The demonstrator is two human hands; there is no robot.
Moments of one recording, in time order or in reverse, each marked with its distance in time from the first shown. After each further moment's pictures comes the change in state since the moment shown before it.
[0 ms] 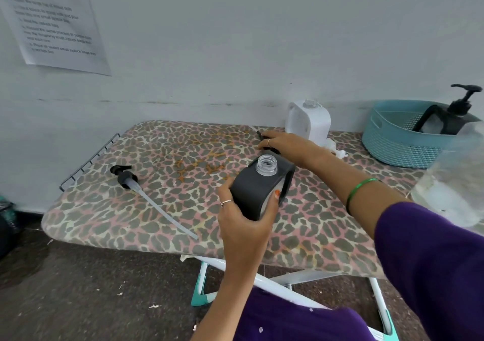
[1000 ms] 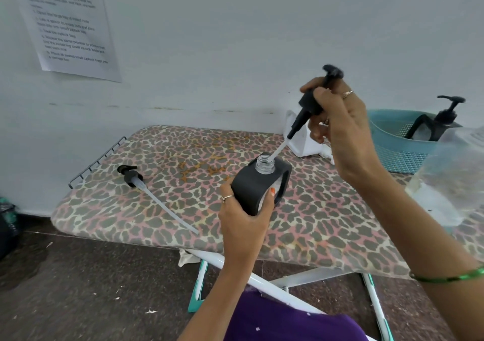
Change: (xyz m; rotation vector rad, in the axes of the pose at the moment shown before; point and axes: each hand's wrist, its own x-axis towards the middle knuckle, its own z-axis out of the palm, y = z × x) left_hand -0.004 -0.013 0.000 0.031 0.006 -0.047; right_hand -0.119 -0.087 -0.106 1.269 0.888 0.058
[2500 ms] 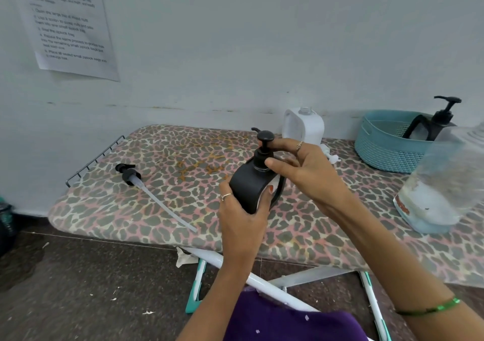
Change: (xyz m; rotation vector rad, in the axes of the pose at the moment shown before) left_hand 0.000 -0.004 0.002 0.069 -0.011 -0.059; right_hand -0.036 0.046 0.011 -0.186 -0.281 0.286
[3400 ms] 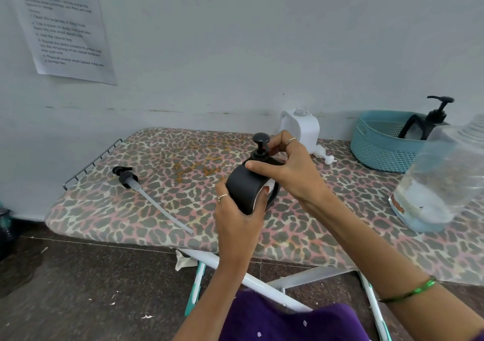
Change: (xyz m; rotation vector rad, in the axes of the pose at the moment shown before) left_hand -0.001 0.003 -0.001 0.036 -0.006 0.016; right_hand 0.006 0.004 0.013 -0.001 0.132 -0.026
